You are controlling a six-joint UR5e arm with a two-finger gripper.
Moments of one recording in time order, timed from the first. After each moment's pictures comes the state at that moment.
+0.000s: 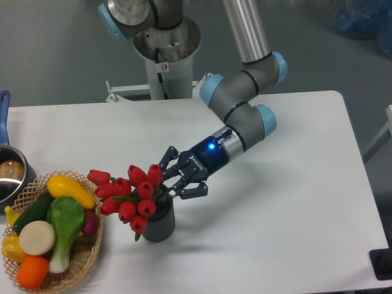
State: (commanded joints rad) arm 2.65 -2.06 -1.97 -0.72 -0.03 1.64
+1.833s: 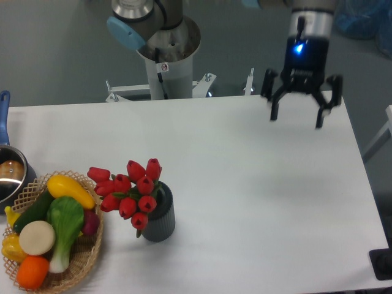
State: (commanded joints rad) arm 3.01 -1.51 -1.83 -0.85 1.10 1.53
